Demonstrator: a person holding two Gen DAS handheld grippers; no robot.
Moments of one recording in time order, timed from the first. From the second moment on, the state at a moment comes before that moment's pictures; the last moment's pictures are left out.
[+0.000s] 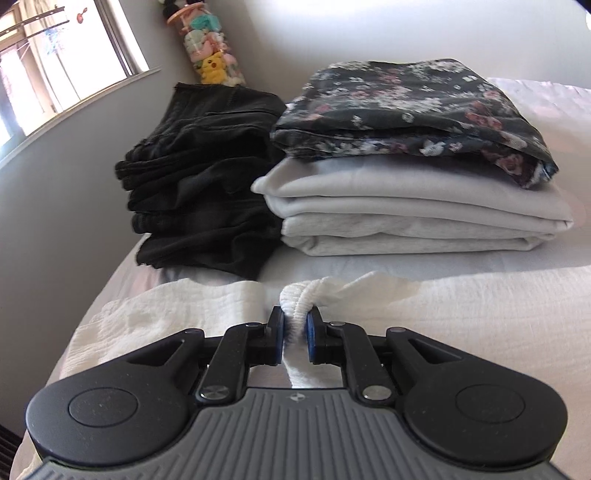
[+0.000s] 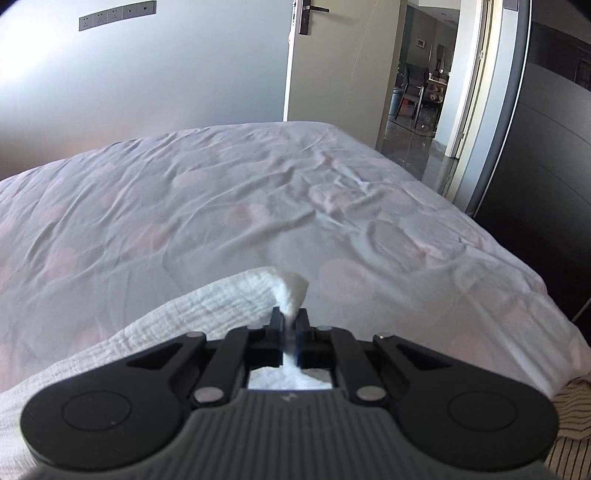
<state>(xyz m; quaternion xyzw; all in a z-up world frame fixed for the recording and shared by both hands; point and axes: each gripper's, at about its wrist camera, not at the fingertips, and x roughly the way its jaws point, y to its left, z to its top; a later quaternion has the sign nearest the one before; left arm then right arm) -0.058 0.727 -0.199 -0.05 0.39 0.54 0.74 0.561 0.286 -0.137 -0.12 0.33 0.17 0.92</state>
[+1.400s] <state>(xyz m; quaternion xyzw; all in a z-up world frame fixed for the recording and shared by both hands) -0.052 0.599 -0.240 -0.14 0.29 0.46 0.83 0.372 0.175 -0.207 0.06 0.50 0.29 0.81</state>
